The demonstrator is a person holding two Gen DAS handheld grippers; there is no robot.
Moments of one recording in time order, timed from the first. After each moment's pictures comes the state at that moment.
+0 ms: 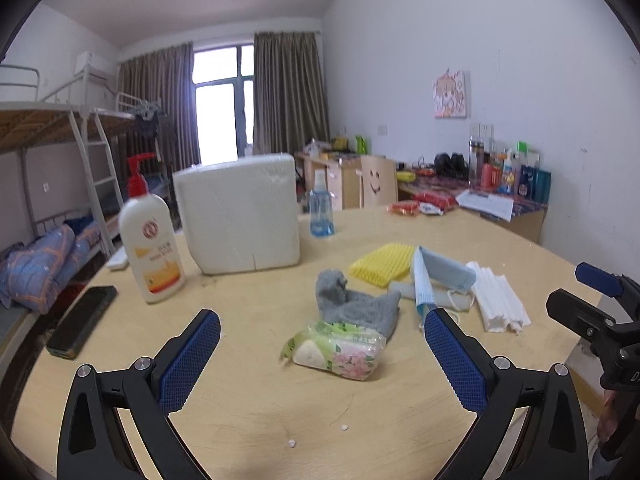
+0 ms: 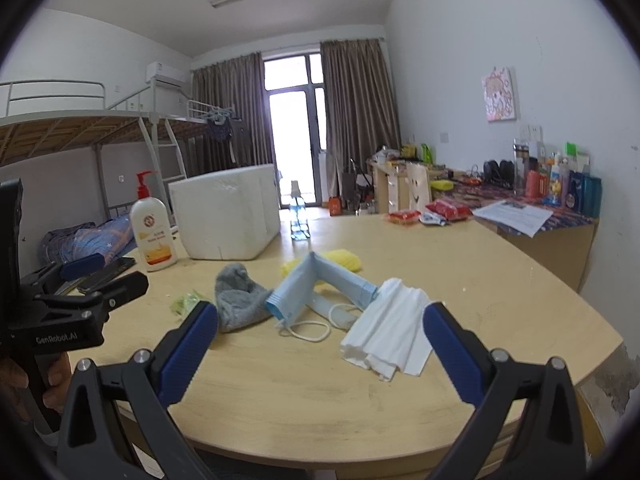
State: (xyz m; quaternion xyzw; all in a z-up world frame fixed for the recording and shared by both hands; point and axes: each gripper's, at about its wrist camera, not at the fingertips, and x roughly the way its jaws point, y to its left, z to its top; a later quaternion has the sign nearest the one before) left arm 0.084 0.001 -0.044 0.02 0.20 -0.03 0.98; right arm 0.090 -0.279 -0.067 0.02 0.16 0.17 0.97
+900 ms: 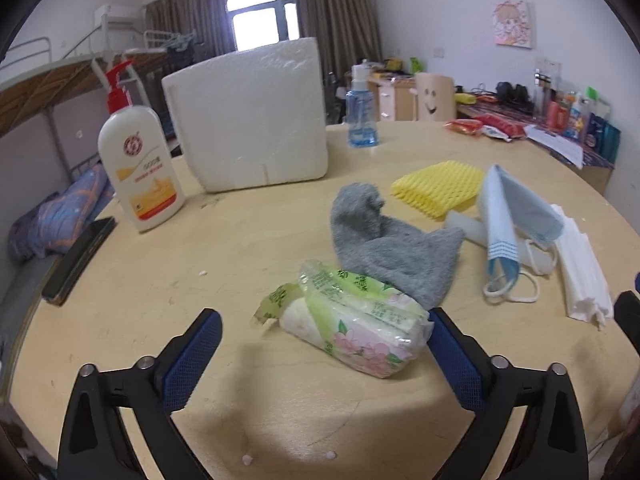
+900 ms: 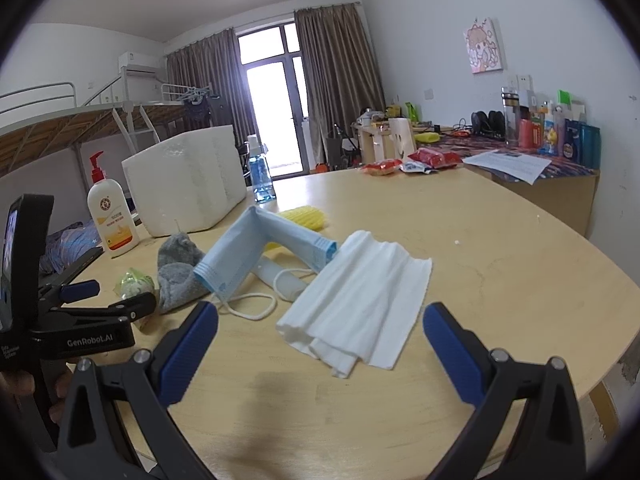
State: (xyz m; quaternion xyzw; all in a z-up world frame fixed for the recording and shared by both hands) left arm 0.161 -0.019 -0.096 0.02 0.35 0.09 0.93; right arm 0.141 -0.307 -0.104 0.05 0.22 0.16 0.96
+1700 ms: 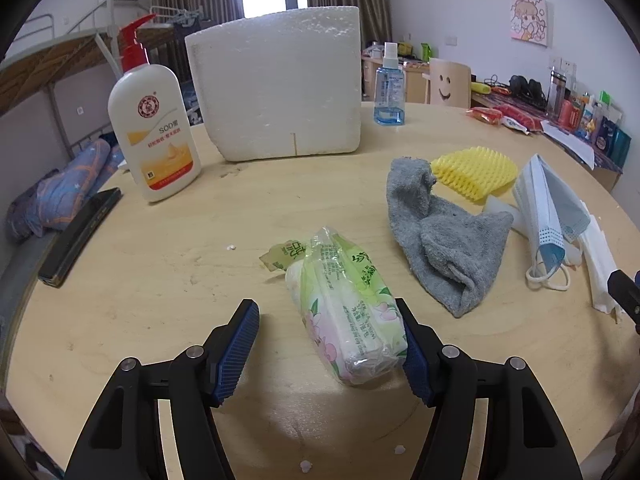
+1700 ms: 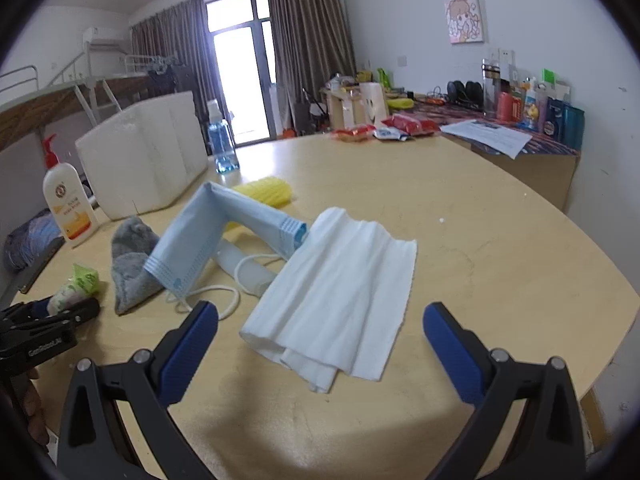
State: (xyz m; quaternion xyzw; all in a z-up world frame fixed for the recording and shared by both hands) left arm 0.161 0.010 -0.104 0.00 0.38 0.09 0.92; right arm 0.171 -0.296 -0.109 0.03 0.30 0.09 0.95
